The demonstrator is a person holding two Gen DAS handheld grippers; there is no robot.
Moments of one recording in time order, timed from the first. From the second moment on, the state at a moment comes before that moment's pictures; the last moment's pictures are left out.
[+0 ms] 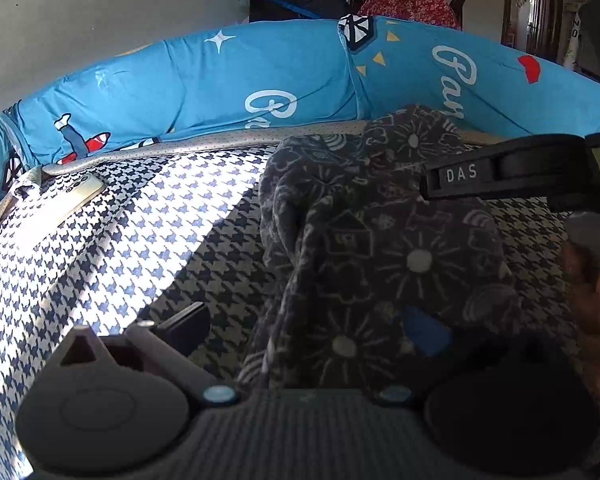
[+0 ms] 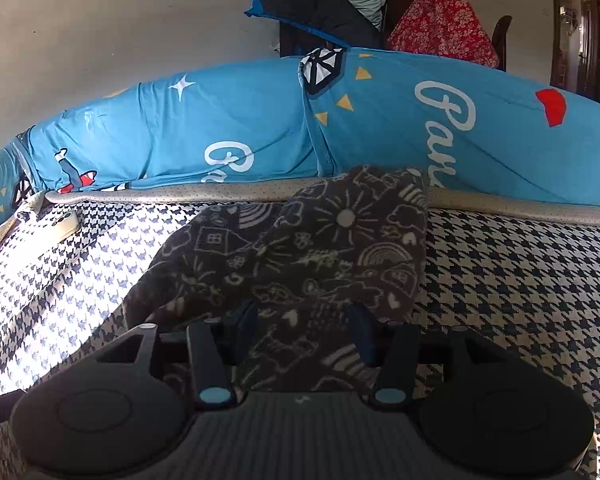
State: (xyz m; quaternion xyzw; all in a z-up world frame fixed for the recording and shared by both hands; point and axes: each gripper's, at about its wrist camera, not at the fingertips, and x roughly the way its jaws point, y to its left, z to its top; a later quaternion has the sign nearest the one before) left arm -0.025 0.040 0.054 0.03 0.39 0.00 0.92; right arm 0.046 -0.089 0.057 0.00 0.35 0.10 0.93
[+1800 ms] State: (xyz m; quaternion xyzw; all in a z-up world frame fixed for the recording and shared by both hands) left arm 0.012 0.043 0.007 0.02 0.46 -0.03 0.88; right arm 0.167 -0.177 -0.001 0.24 0.34 0.13 0.90
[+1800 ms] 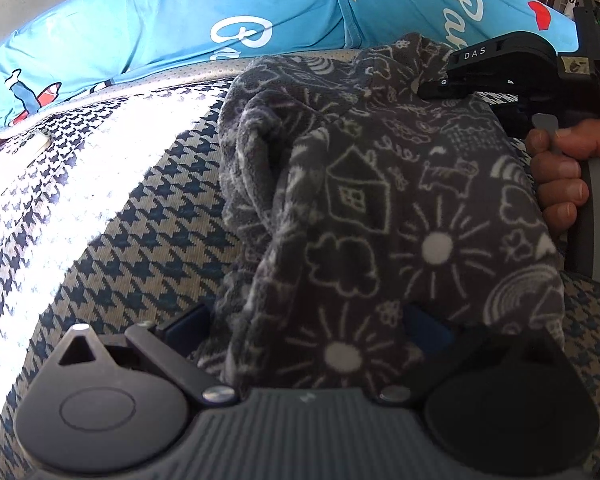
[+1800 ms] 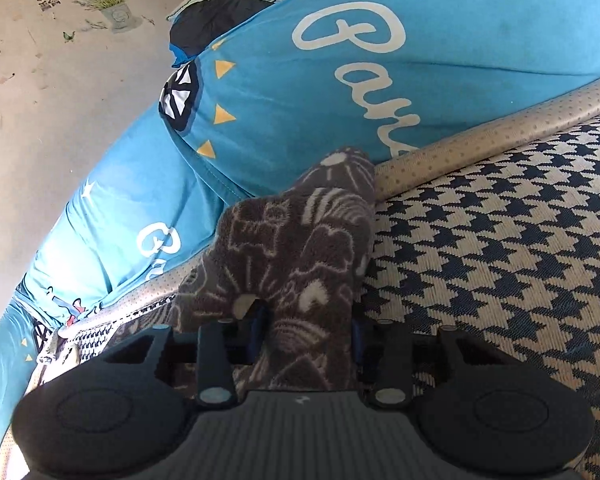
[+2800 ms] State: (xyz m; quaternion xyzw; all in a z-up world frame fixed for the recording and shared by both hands) left arm -0.045 -0.014 0.038 0.08 0.41 -0.11 0.90; right arm 0.048 -0.235 0.088 0.11 0.24 -0.11 0.96
